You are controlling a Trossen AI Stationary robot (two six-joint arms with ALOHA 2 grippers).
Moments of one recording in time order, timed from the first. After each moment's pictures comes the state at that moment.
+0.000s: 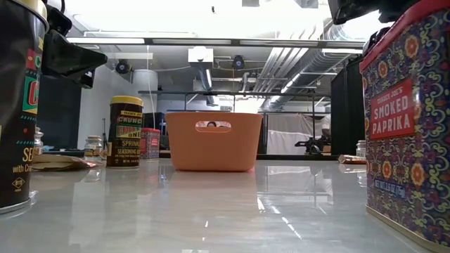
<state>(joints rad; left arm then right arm) -0.02 0.05 0.01 0.00 0.01 -0.02 0.56 1.72 1.29 -1.00 0.07 0.81</state>
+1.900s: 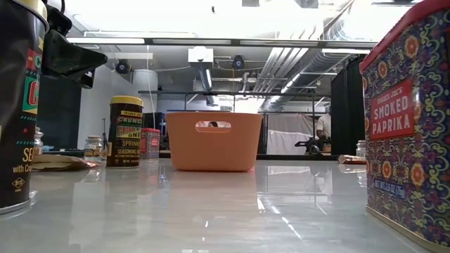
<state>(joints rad) -0.02 0.05 0.01 0.00 0.01 -0.02 0.96 1.52 1.14 -1.32 -0.03 1.85</state>
